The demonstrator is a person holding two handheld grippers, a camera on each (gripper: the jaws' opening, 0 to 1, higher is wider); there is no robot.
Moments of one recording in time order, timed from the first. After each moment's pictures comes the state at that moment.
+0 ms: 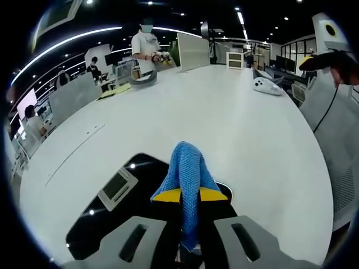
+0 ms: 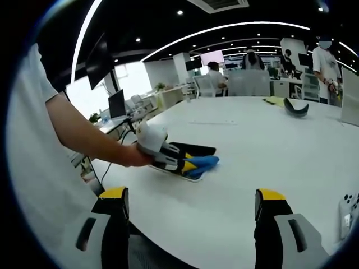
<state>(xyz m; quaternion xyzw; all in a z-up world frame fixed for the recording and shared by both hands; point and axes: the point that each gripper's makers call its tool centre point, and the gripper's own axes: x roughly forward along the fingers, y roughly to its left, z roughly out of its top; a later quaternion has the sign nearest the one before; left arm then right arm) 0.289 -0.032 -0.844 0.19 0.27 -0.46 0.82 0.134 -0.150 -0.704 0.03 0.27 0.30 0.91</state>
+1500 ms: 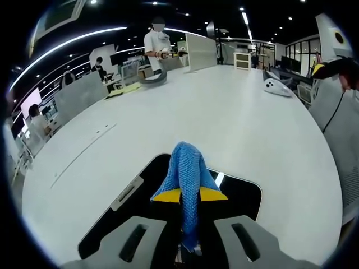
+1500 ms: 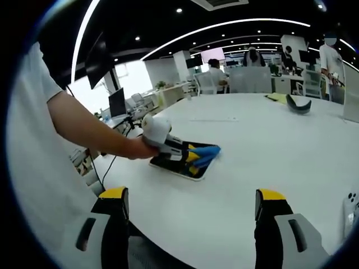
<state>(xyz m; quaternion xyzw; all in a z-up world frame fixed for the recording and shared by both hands) 0.323 -0.016 -0.843 0.19 0.27 -0.44 0.83 0.137 -0.142 -0.711 0.03 0.28 0.31 0.91</state>
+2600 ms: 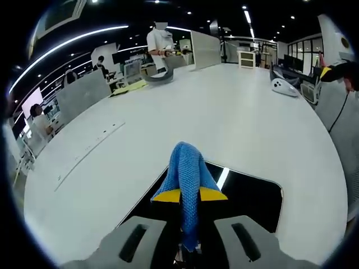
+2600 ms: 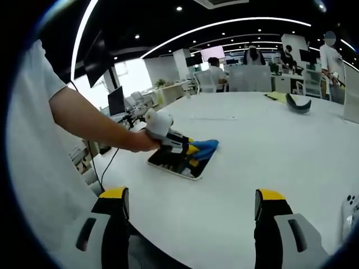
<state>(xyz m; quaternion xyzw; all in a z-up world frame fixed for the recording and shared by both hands) 0.352 -0.006 -0.843 0.20 0.27 -0.43 0.84 0.143 -0.147 -0.713 0.03 0.29 0.30 0.91</state>
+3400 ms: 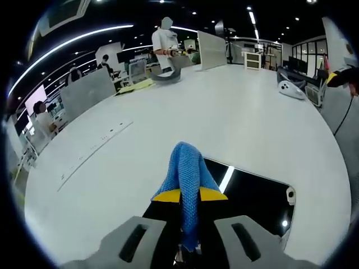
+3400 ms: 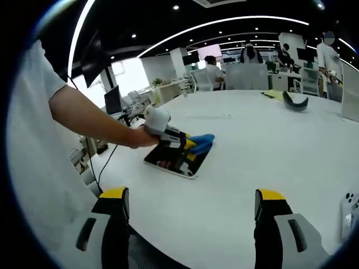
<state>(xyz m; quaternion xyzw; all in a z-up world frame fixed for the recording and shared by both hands) 0.371 0.002 -0.842 0.20 0.27 -0.42 0.85 0.147 -0.153 -0.718 0.03 0.29 0.29 0.91</state>
